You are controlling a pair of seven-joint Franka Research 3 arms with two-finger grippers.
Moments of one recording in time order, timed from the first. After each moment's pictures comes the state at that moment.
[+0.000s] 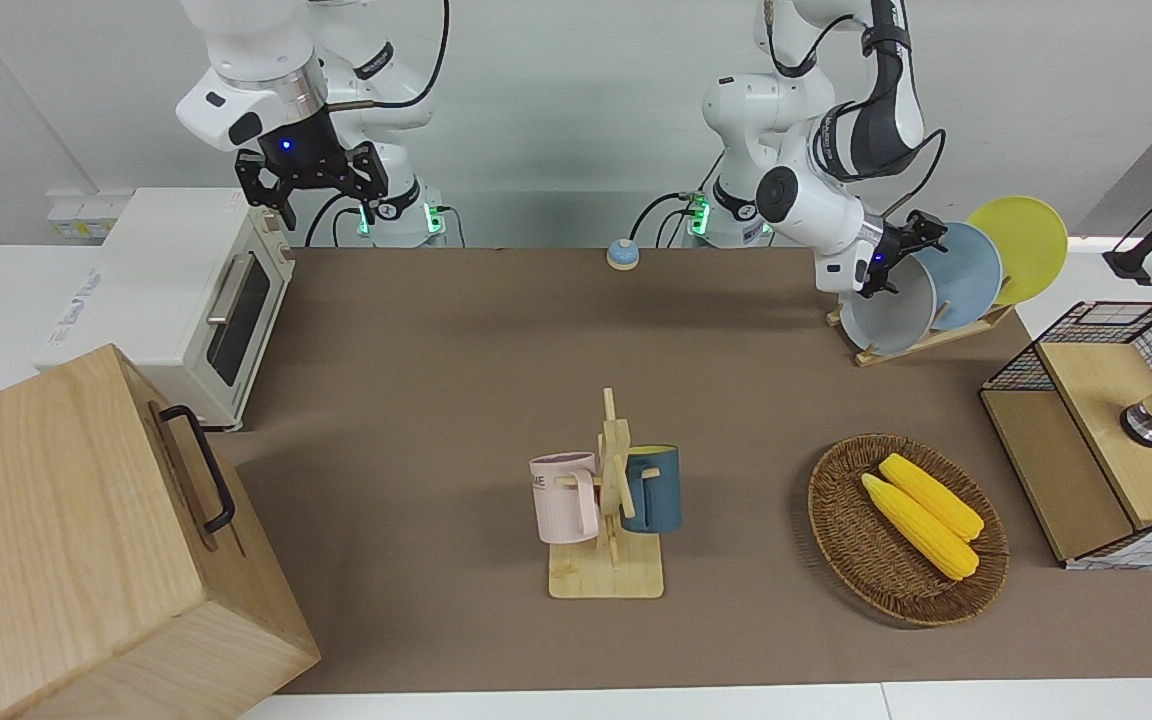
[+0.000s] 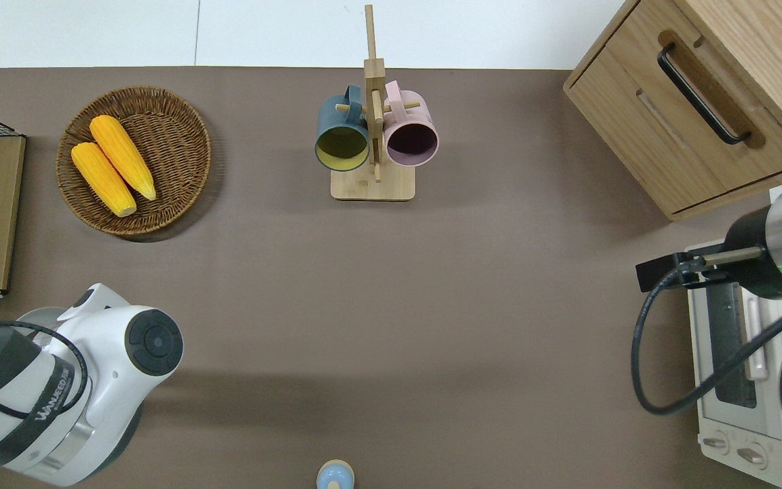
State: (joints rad) left arm 0.00 -0.19 -0.17 -2.38 0.96 1.73 -0.75; right arm -0.05 -0.02 0.19 -1.50 0.00 1.42 0.06
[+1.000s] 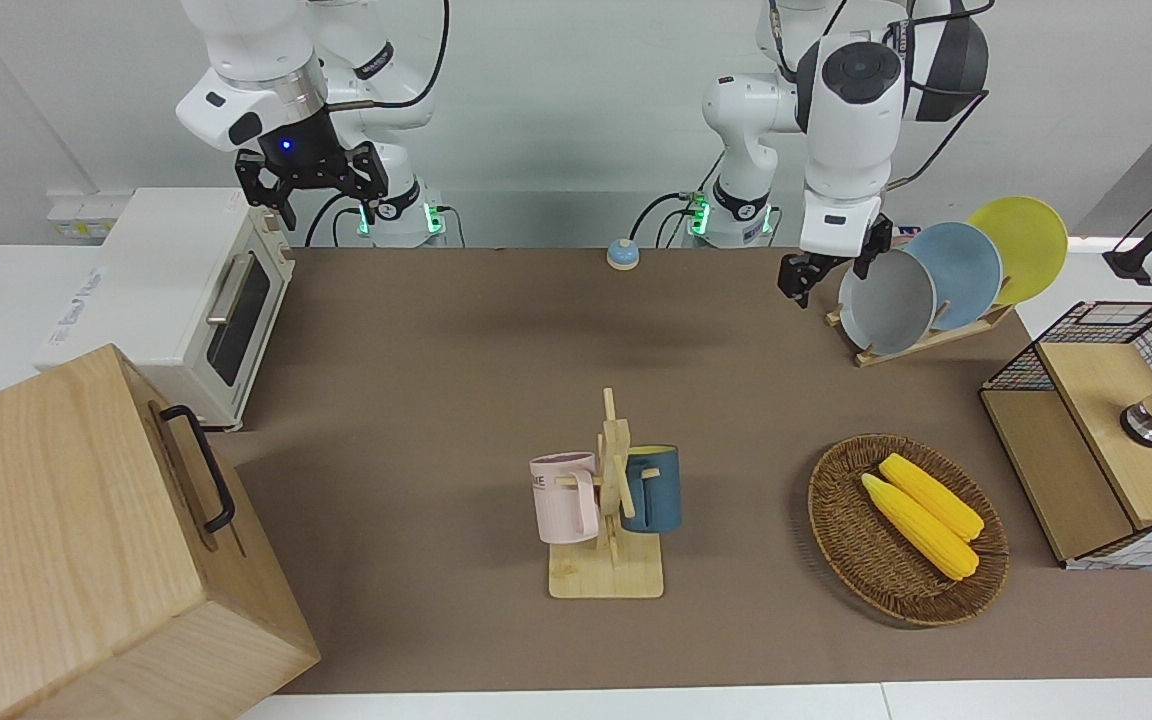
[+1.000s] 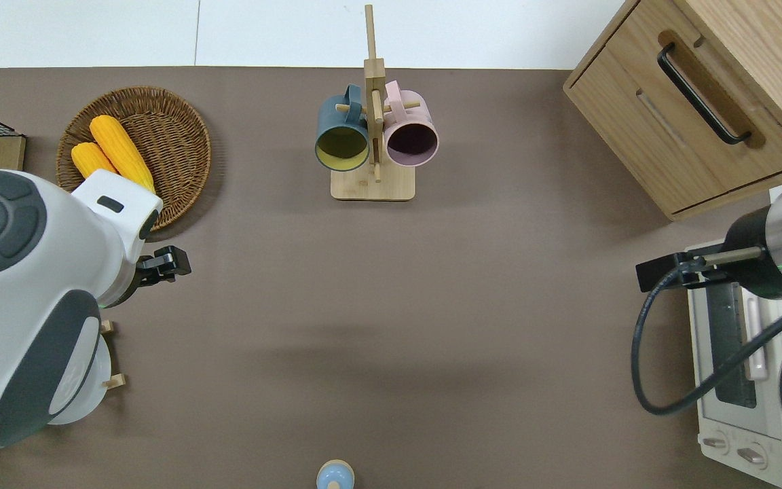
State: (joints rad) left arm -0.02 -0.07 -0.22 -1.81 0.16 1.69 -0.51; right arm -0.05 -0.02 0.19 -1.50 0.00 1.42 0.06
